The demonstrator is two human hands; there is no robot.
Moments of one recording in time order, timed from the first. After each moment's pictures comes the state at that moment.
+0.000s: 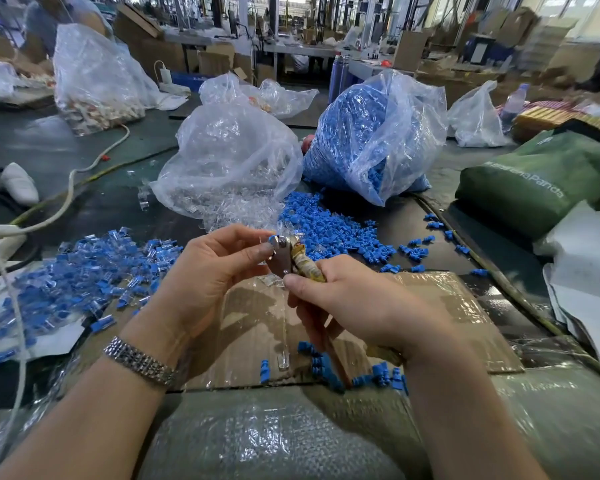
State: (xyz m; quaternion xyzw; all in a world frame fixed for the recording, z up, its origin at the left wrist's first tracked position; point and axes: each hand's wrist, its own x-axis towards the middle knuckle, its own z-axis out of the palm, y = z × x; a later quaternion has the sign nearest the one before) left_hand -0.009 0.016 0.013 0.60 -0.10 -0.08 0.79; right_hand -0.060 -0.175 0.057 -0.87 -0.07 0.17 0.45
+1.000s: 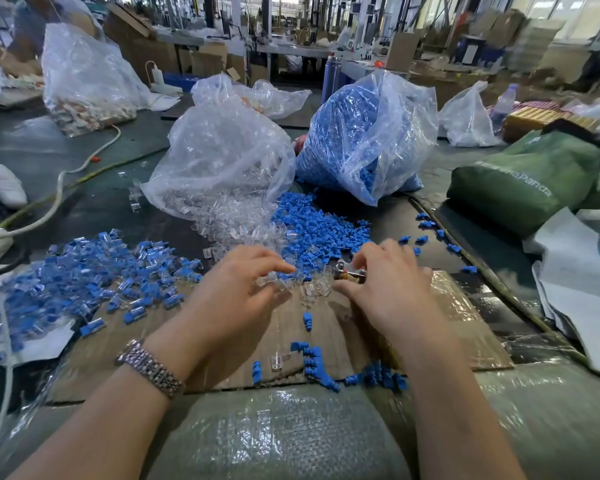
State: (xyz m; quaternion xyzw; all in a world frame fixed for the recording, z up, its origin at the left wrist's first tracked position) left_hand -0.007 -0.001 -0.010 0.91 -0.27 0.08 0.29; right_hand -0.042 -0.211 0.027 -0.98 0.11 -0.03 0.14
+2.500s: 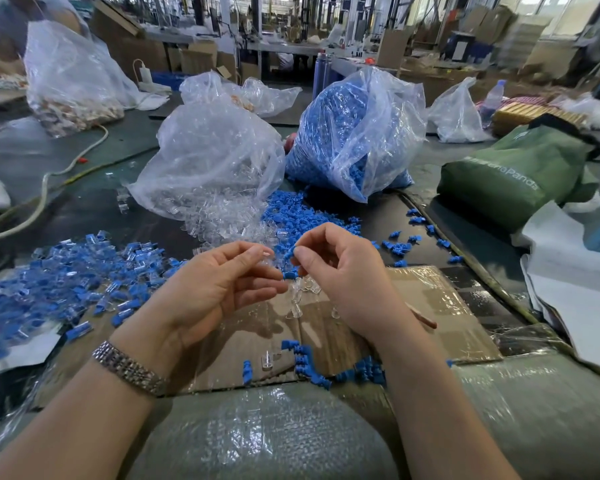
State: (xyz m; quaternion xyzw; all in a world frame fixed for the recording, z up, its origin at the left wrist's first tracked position) left_hand -0.007 0.002 0.006 0.55 -0.05 -0.22 0.80; right_hand -0.046 -0.192 0.023 -0.84 -0.08 -0.12 0.52
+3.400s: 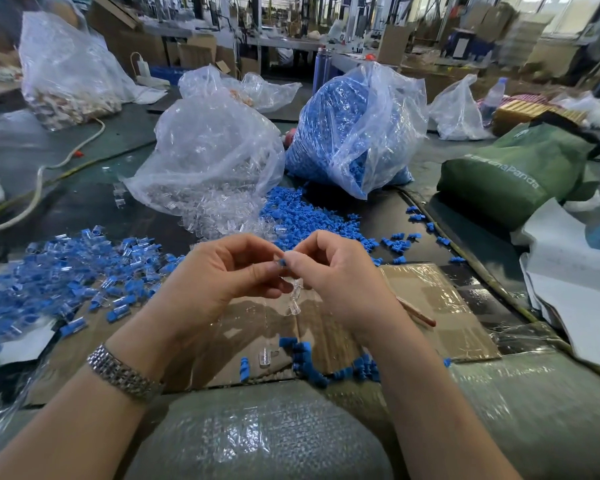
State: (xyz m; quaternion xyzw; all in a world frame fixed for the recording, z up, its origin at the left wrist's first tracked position) left_hand -0.022 0.001 0.012 0.66 -0.18 -0.13 0.72; right_hand -0.052 -0.186 0.027 -0.84 -0.04 -0.05 0.55
